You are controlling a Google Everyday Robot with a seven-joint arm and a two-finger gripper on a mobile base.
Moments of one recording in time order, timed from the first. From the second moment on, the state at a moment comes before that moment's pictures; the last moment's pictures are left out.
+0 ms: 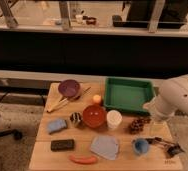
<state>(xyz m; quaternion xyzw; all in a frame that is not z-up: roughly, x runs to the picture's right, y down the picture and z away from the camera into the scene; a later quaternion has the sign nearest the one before) 0.271 0.147 0.656 -0.29 -0.03 0.01 0.96</state>
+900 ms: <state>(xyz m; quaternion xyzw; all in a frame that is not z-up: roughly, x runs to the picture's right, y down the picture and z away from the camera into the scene) 0.223 0.202 0.639 -0.31 -0.09 -0.02 0.95</state>
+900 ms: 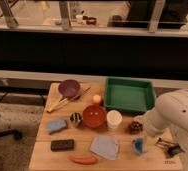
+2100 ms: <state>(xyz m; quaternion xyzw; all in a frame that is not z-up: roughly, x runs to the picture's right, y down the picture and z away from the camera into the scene) 0.182 0.251 0.645 -0.33 -0.12 -0.05 0.94</state>
